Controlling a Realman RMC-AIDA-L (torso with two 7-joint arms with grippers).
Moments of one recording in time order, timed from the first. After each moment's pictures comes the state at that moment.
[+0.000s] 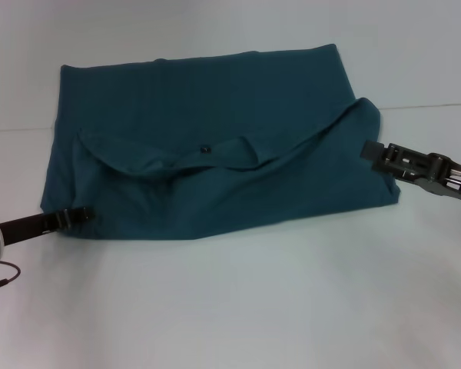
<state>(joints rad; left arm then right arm) -0.58 -2.06 0.79 0.53 2.02 0.87 -2.06 0.41 2.00 -0.73 -0.63 -1.64 -1.47 2.02</state>
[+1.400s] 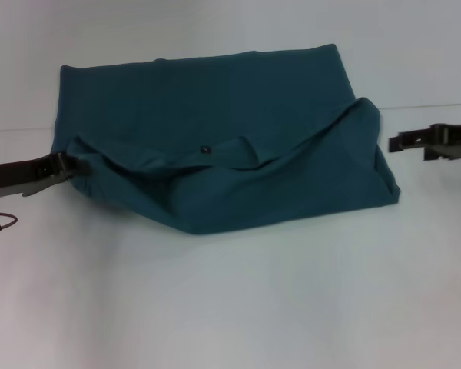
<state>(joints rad) -0.66 -1.98 0.79 0.60 2.02 1.03 -2.34 0.73 1.84 -0.73 -0.63 -2.33 -1.18 2.45</state>
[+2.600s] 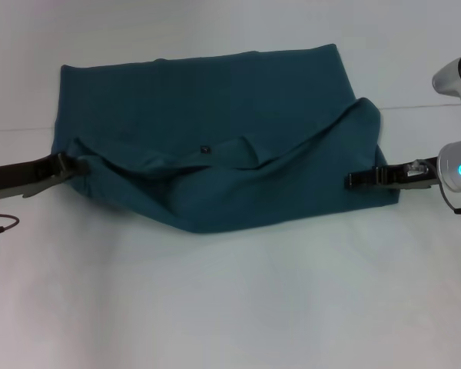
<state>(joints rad) -0.65 -2.00 0.79 0.60 2.01 0.99 -2.33 0.80 1.98 -0.82 -0.49 -2.46 -0.85 2.45</state>
